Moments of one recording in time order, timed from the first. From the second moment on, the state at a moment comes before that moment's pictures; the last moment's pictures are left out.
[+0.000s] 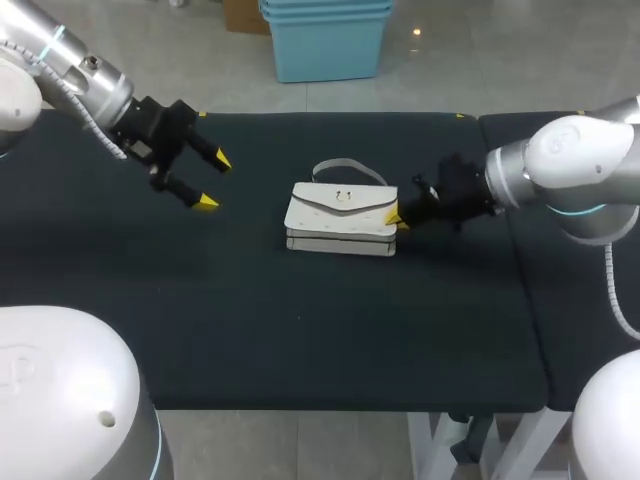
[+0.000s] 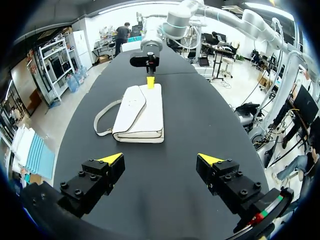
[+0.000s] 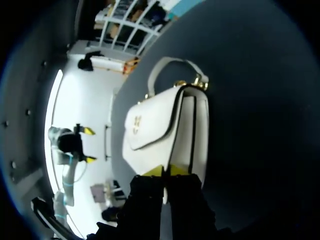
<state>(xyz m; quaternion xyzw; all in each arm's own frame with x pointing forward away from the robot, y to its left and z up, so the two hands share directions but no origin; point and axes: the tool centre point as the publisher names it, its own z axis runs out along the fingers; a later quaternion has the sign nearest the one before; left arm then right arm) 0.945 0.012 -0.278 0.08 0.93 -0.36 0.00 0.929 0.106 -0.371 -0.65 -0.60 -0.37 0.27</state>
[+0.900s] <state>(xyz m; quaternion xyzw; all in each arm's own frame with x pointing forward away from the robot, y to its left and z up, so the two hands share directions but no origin) 0.945 0.011 -0.278 0.08 0.93 -0.36 0.00 0.945 0.092 -0.364 -0.61 -0.66 -0.32 0.29</state>
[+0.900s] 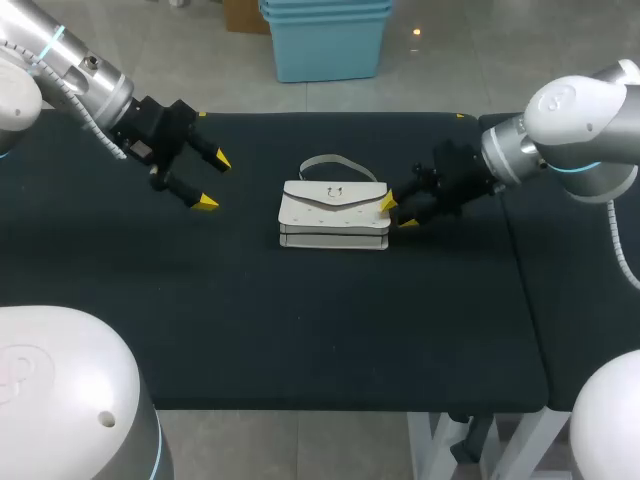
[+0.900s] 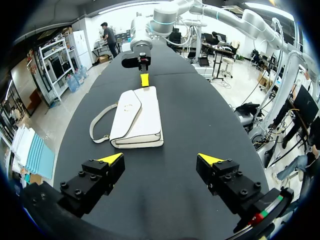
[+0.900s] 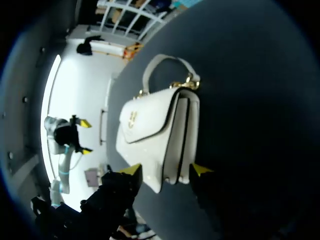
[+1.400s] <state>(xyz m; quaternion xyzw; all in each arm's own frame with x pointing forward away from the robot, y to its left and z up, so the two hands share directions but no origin) 0.942 -0.004 -0.278 0.11 0.93 -0.35 -0.01 0.930 0.067 -0.288 -0.52 -0.79 -0.27 0.16</state>
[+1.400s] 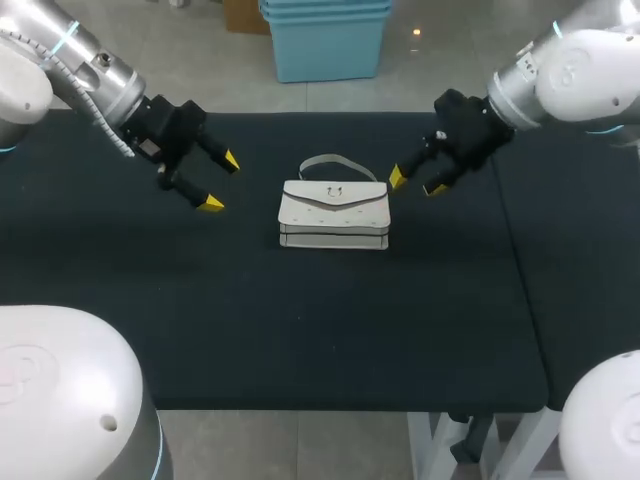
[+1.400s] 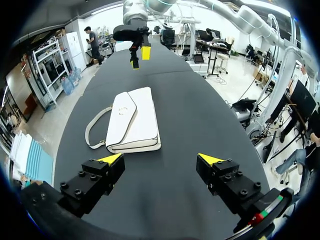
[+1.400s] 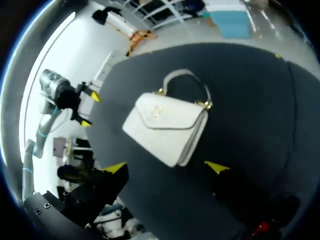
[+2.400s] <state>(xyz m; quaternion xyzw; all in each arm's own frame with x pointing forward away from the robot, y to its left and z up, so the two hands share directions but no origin) 0.967 -0.005 -0.281 0.13 0.94 -0.31 -0.05 0.929 0.101 -0.268 -0.35 -0.93 -0.03 -0.06</state>
